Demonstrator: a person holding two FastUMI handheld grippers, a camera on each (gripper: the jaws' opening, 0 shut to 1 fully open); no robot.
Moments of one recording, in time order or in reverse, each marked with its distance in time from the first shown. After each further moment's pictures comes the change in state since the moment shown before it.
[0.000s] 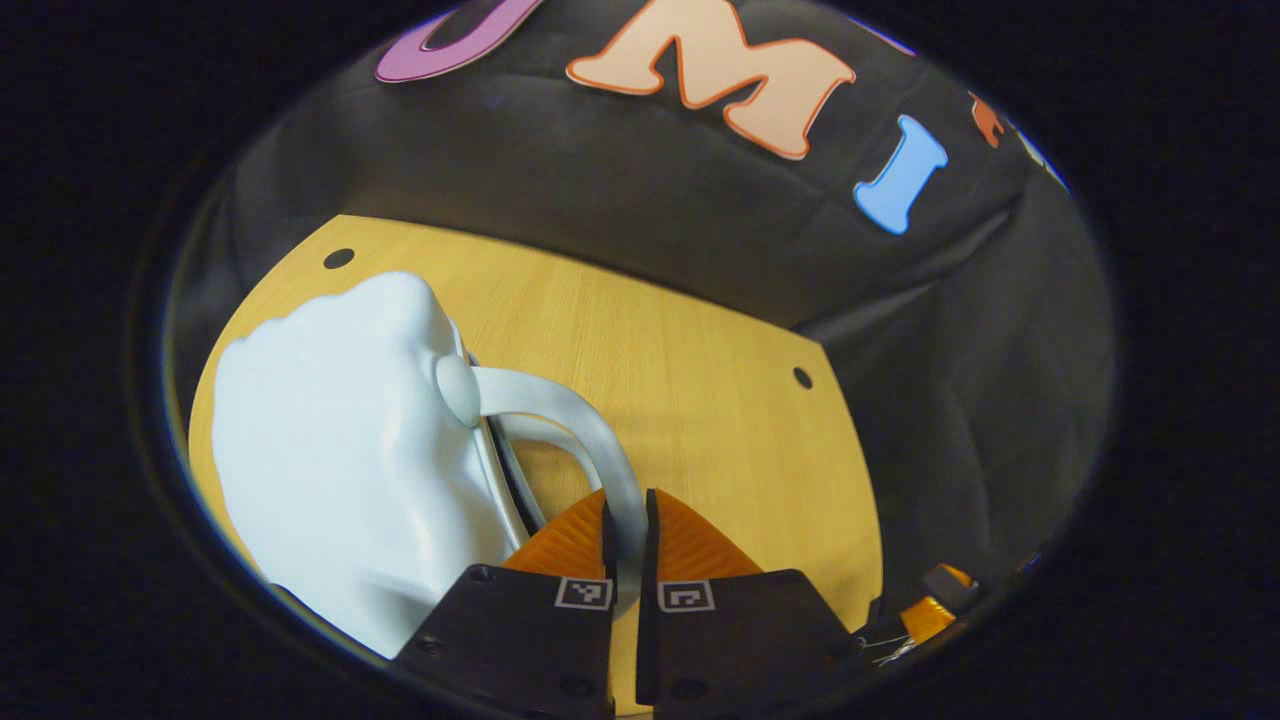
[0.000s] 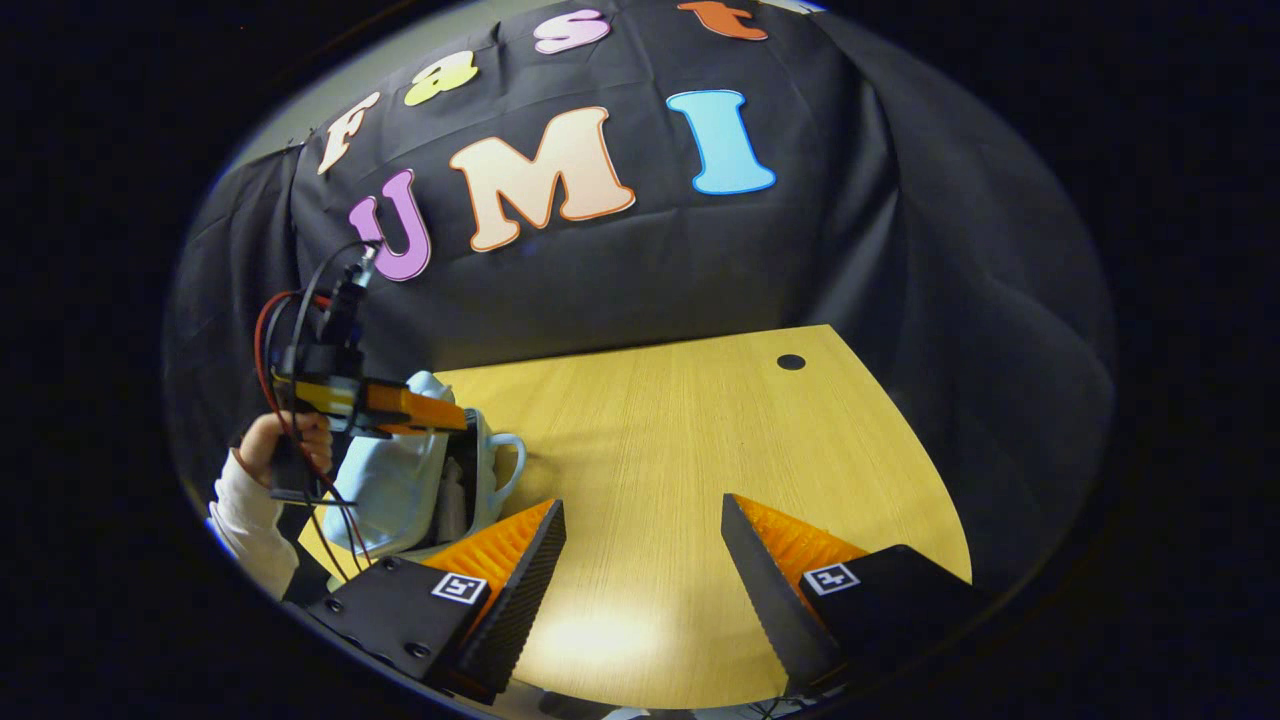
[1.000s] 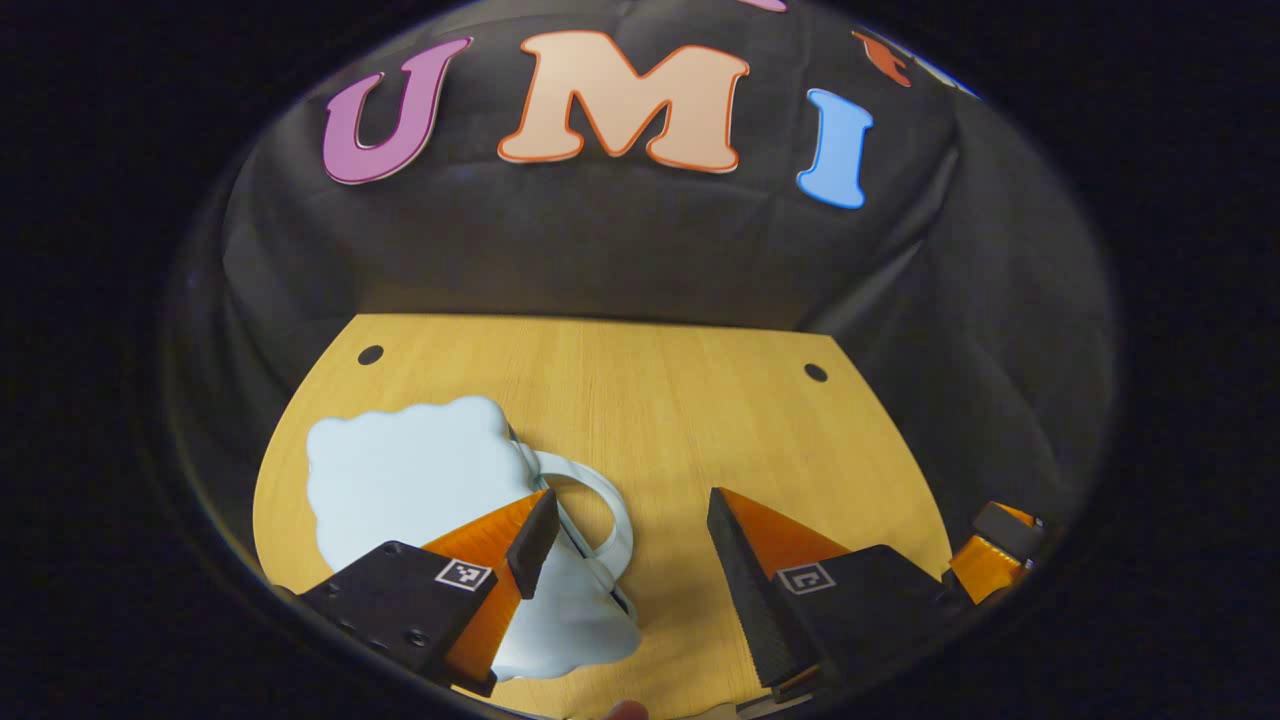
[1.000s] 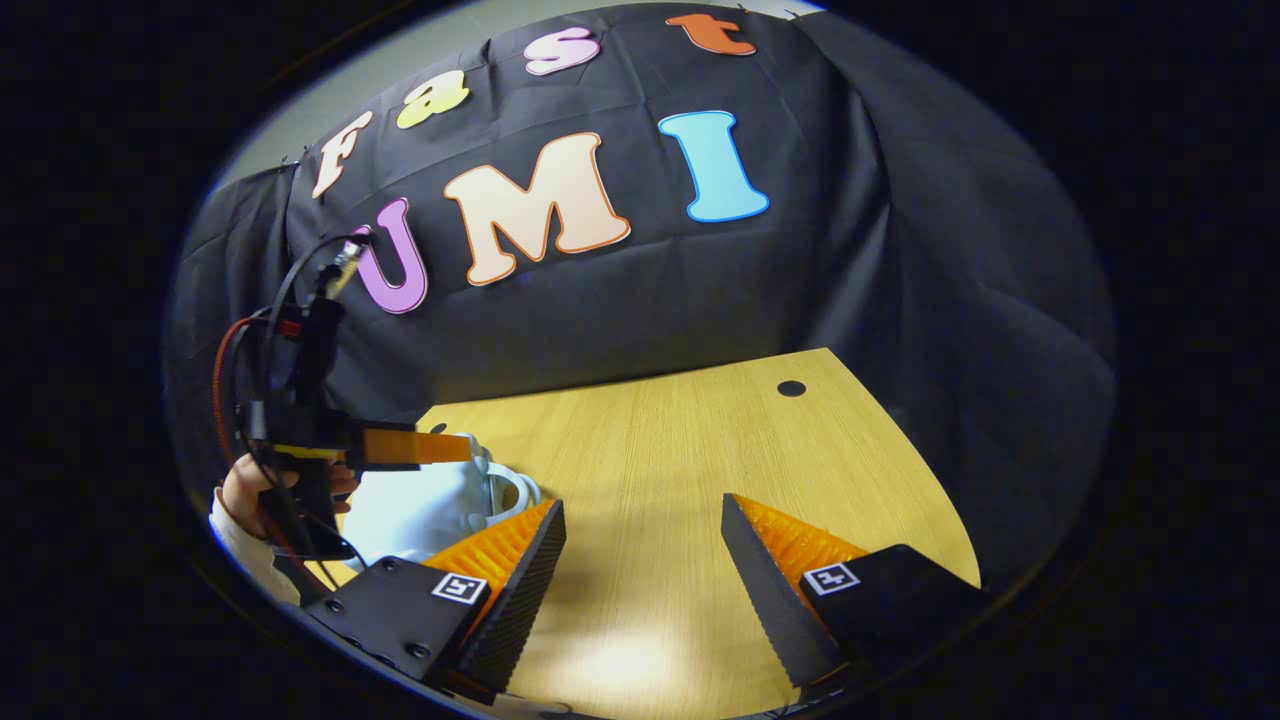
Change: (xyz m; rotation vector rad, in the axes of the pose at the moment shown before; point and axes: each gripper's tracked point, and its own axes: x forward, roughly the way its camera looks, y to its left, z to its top) left arm -0.063 -0.031 0.026 0.231 -0.196 0.088; right arm 0.008 0.015 0.029 0.030 -0.088 0.012
